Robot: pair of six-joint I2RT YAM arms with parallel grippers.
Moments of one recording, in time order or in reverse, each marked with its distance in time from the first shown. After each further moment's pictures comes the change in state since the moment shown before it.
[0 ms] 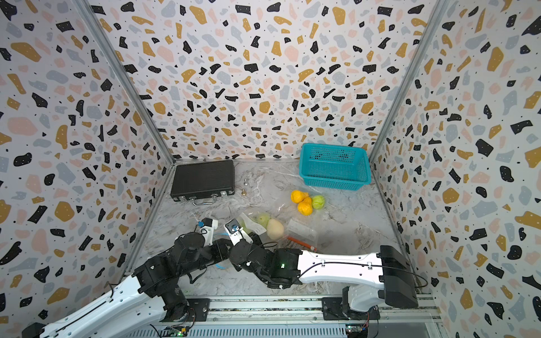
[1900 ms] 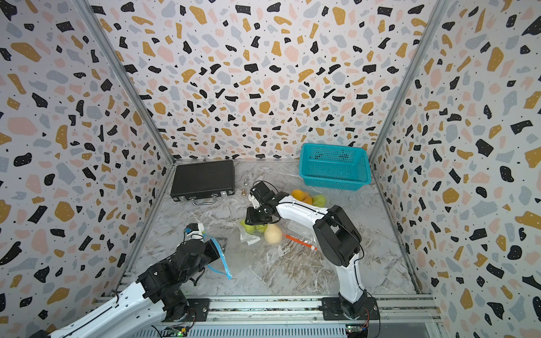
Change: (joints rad) left arm 0.052 -0.080 -0.137 0.015 -0.265 -0.010; right arm -0.635 0.568 0.377 -0.298 -0.916 0.187
